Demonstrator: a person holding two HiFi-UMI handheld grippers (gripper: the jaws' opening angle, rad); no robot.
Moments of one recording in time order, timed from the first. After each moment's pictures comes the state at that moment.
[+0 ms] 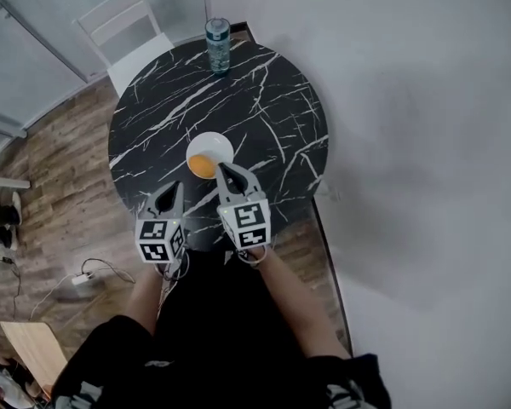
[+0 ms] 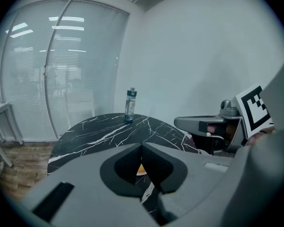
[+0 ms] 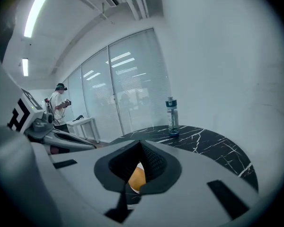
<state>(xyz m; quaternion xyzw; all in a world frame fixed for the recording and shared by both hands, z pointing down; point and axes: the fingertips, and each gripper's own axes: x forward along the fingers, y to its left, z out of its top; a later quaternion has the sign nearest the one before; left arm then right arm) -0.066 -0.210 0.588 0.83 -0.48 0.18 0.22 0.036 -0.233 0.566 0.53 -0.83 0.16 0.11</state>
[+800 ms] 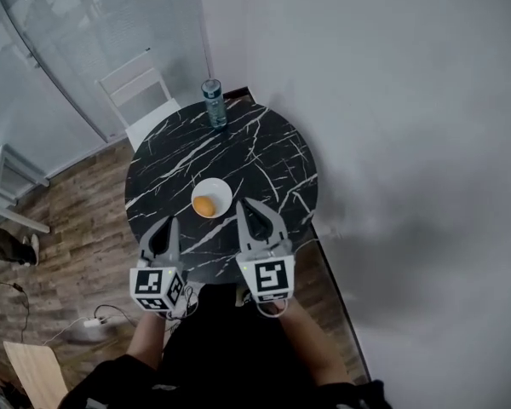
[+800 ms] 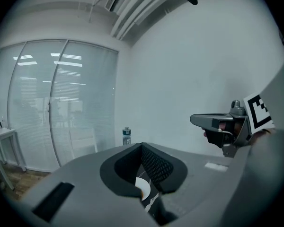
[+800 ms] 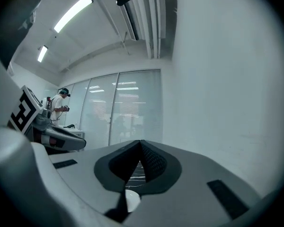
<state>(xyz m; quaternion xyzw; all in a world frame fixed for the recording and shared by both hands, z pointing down) -0.048 -0.145 0.432 0.85 -0.52 0.08 0.07 0.106 -0.144 0.393 0.58 -0.81 -0.04 0.03</state>
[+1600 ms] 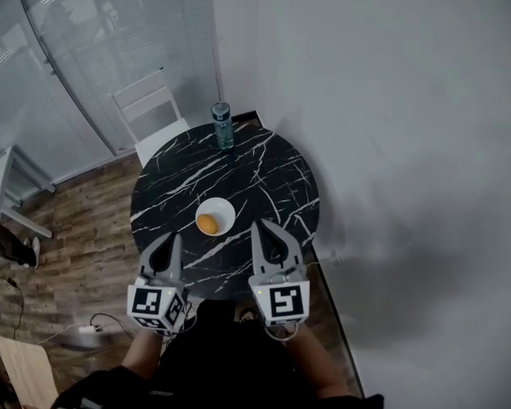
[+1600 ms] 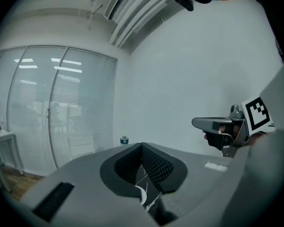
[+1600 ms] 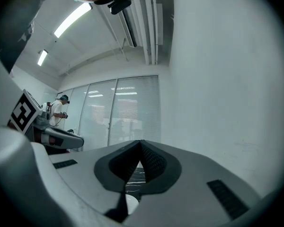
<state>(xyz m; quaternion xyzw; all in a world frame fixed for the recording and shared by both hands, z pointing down) -0.040 -0.127 0.386 0.85 -0.51 0.05 0.05 0.128 -0.122 0.353 0.58 -0.81 -0.05 0.00</state>
